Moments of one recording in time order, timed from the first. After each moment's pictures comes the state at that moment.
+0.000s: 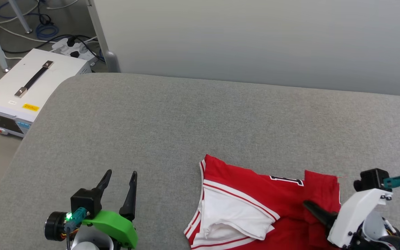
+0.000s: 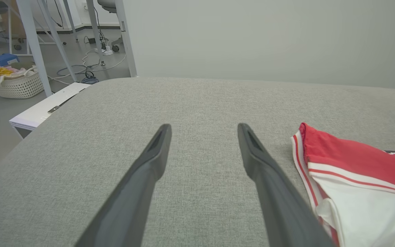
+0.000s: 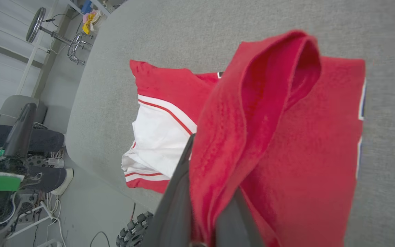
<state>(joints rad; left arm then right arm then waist) -0.09 0.29 -0.31 0.30 -0.40 0.03 -0.26 0.04 -0.08 -0.07 -0.08 0.69 0.13 0.79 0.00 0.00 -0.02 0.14</state>
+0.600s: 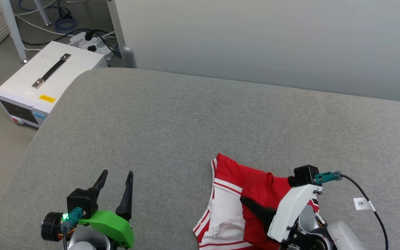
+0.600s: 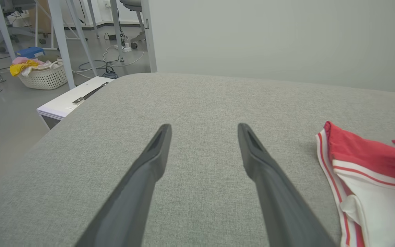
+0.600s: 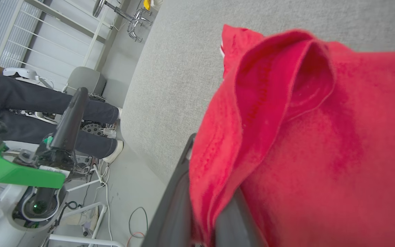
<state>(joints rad) -0.09 0.28 -0.28 0.31 -0.39 0.01 -0.26 -0.14 -0.05 0.29 0.23 0.88 0.13 0.52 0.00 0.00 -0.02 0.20</state>
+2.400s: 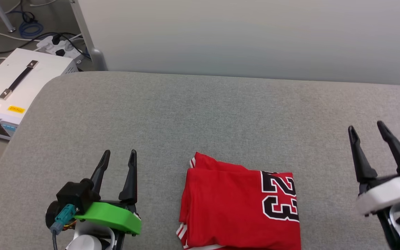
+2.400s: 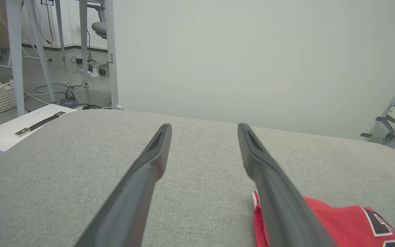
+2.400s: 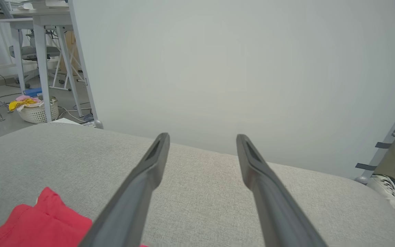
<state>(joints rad) -0.06 0.15 -0.13 0.14 -0.34 -0.08 -0.26 -0.09 -0.29 0.03 -0.02 0.27 0.13 -0.09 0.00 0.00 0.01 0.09</state>
